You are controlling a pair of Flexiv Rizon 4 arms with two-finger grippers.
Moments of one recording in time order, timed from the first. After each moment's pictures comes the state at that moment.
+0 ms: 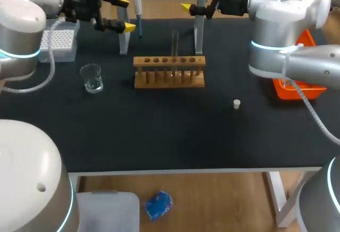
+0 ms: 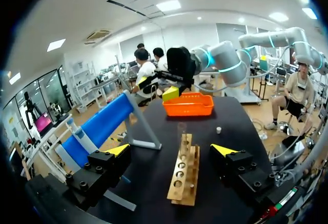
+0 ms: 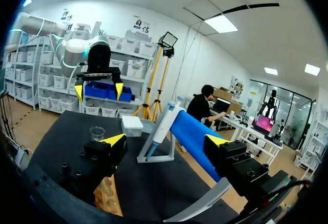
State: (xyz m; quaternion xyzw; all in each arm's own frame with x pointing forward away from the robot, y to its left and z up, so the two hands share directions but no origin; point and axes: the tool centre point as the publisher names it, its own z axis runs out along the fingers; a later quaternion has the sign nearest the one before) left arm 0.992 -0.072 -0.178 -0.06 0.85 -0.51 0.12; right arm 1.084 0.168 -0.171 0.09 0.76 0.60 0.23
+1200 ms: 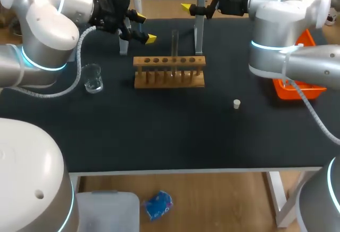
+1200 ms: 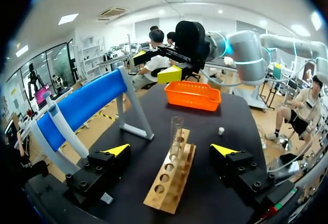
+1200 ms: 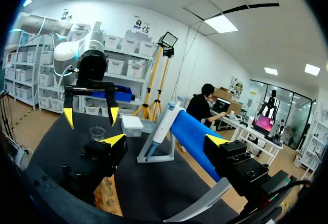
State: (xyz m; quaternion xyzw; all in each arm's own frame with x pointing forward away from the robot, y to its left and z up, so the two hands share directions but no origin) left arm 0.988 -0.117 -0.216 -0.15 0.87 -0.47 0.10; right arm 1.084 0.168 -0.171 0.09 0.76 0.60 0.23
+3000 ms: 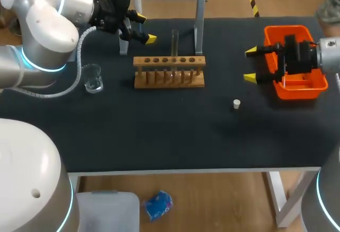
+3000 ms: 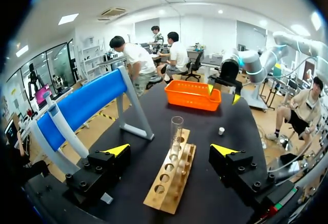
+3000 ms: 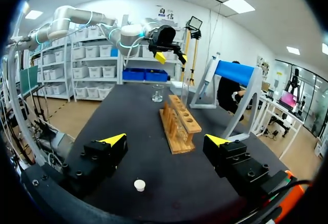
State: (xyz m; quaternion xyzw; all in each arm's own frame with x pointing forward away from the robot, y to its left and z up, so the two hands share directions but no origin) left arm 0.988 -0.118 -0.216 -0.15 0.87 -0.47 0.10; right arm 0.910 -0.003 -0.298 0.04 0.82 0.56 0.09
